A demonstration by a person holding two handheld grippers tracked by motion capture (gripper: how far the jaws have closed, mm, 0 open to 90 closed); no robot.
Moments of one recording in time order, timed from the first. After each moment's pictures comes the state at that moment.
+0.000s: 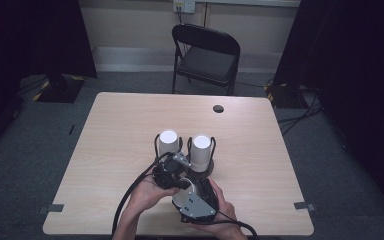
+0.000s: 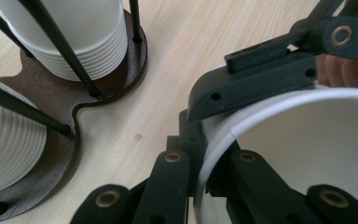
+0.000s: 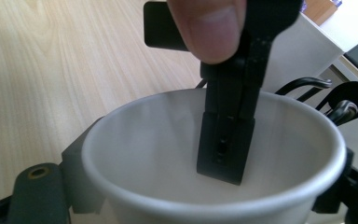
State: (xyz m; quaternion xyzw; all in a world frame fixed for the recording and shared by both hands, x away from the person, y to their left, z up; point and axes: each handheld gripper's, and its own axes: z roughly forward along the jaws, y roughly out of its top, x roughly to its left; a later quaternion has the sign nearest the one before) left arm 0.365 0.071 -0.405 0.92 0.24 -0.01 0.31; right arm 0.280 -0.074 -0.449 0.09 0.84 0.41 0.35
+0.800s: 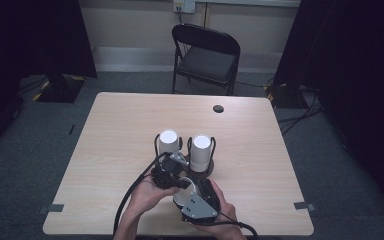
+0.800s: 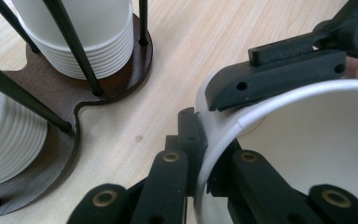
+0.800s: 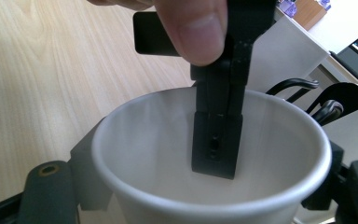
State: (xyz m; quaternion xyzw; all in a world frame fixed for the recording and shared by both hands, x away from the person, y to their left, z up) left arm 0.364 0.074 -0.408 0.91 0.26 -0.01 0.33; right arm 0.277 -0.077 -0.448 0.10 0.83 0.42 0.36
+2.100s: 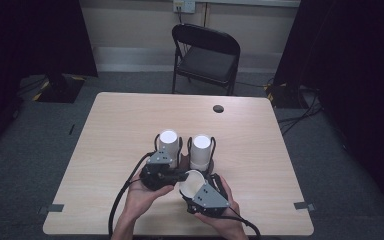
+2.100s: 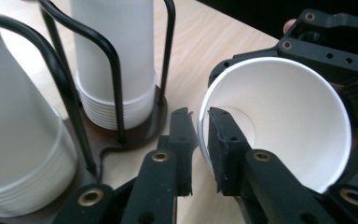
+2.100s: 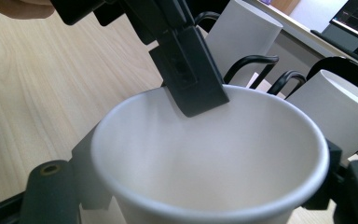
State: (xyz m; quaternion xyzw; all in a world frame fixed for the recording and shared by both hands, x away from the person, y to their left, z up) left arm 0.350 0.103 -0.406 0.83 0.27 0.05 0.48; right arm 0.291 -0.096 -0.446 0.18 0.80 0.46 0.35
